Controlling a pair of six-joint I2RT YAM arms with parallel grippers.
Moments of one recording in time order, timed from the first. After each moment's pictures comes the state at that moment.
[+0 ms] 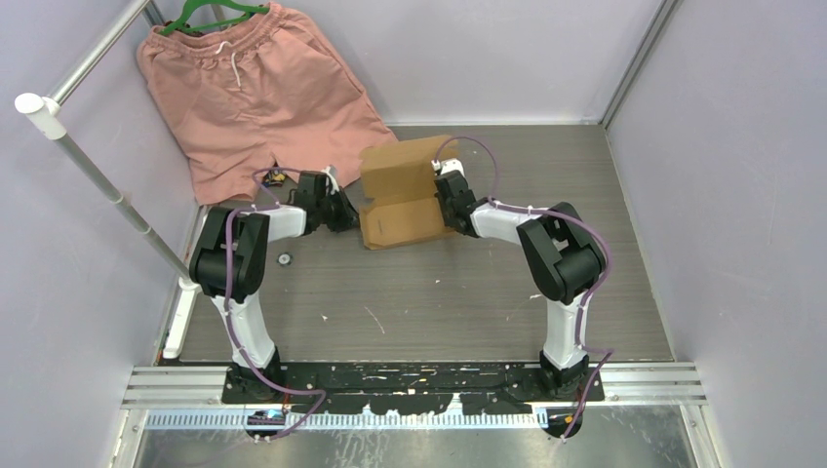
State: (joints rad) left arm -0.23 1.91 1.03 0.09 0.36 -0.63; right arm 0.53 1.95 1.17 -0.02 0.32 0.12
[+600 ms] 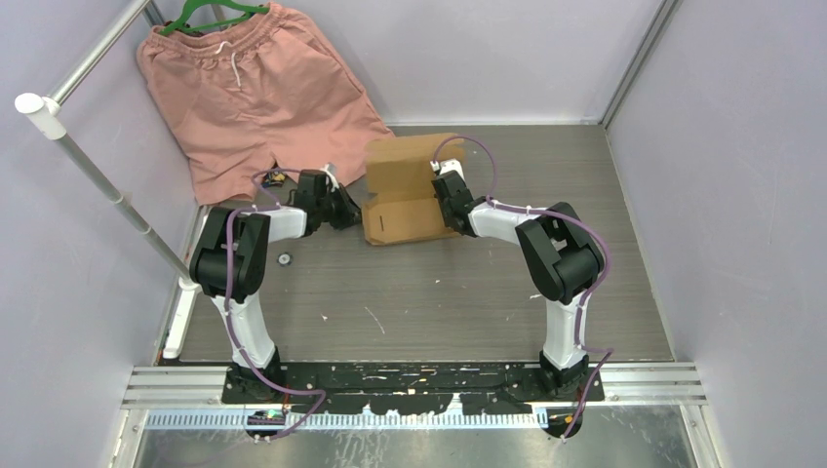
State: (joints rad) left arm -0.23 1.91 1.03 0.14 0.38 -0.70; right arm 0.54 1.96 1.19 -0.06 0.38 0.12
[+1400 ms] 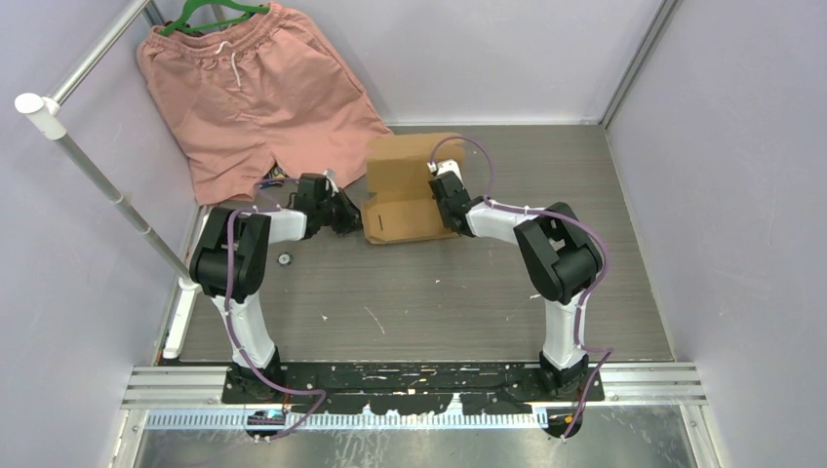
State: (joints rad) left arm -0.23 1.91 0.98 0.19 0.45 -0.83; right arm 0.56 1.96 1.20 -0.09 0.40 0.11
